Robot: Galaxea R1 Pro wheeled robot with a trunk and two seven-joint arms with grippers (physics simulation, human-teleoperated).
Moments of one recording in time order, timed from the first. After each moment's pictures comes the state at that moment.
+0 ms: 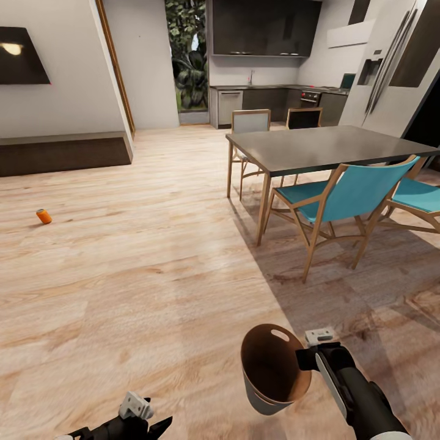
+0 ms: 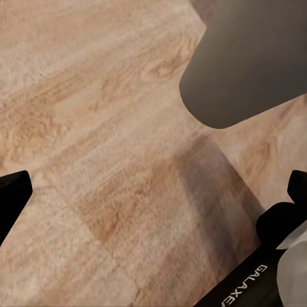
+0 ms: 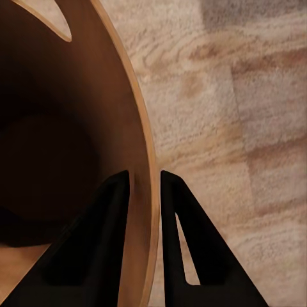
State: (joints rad) left arm 0.01 0.13 0.03 -1.25 0.00 0.31 -0.74; right arm -0.41 -0.09 0.05 -1.07 0.02 0.86 0.01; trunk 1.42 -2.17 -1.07
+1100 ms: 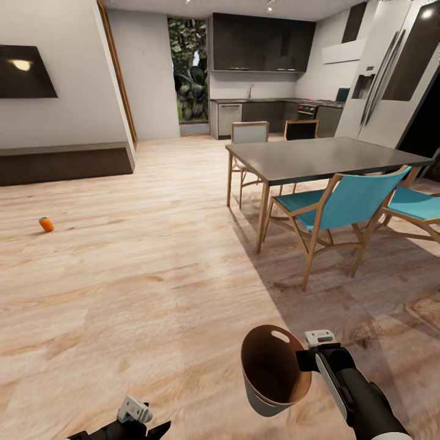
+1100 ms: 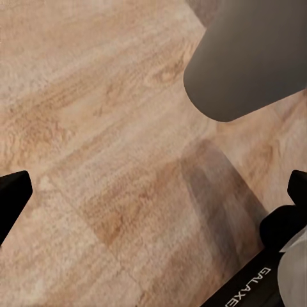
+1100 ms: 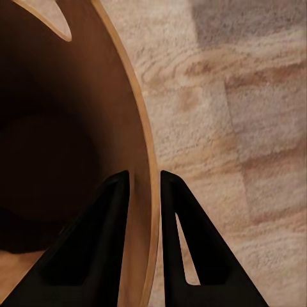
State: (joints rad) left arm 0.01 0.13 0.03 -1.23 0.00 0.30 -0.74; right arm -0.41 -0.09 0.05 -1.07 0.02 0.86 0.01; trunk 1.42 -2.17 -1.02
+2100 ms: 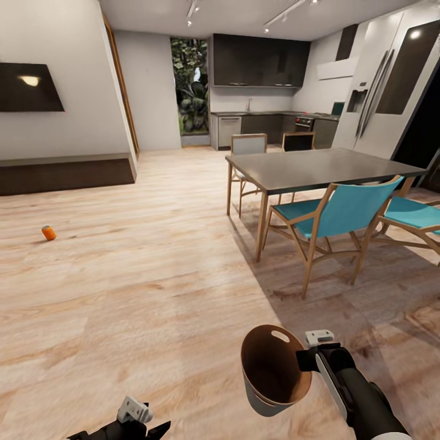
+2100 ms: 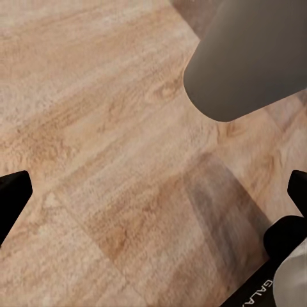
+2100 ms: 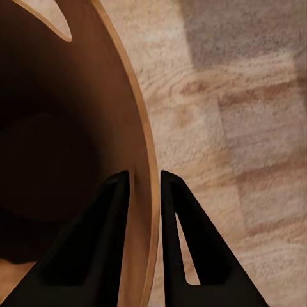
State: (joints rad) left arm 0.01 0.13 0.03 -1.23 0.00 0.30 -0.74; right arm -0.41 -0.09 0.05 -1.07 0.02 0.86 0.01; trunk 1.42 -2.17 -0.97
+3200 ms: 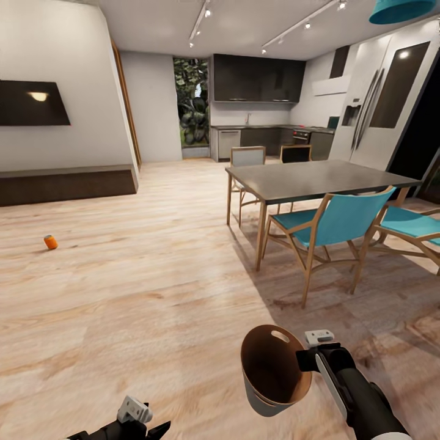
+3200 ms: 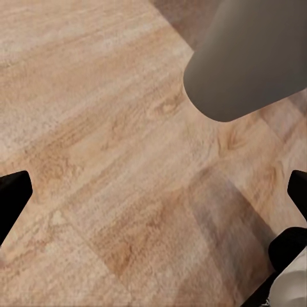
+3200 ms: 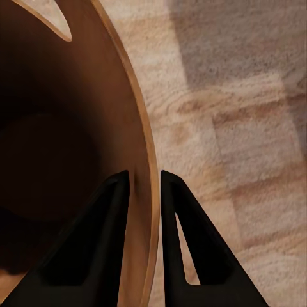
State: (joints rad) left arm 0.01 0.13 0.03 -1.23 0.00 0.30 -0.74; right arm -0.41 -0.09 0.05 -1.07 0.02 0.86 0.01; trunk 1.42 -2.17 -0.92
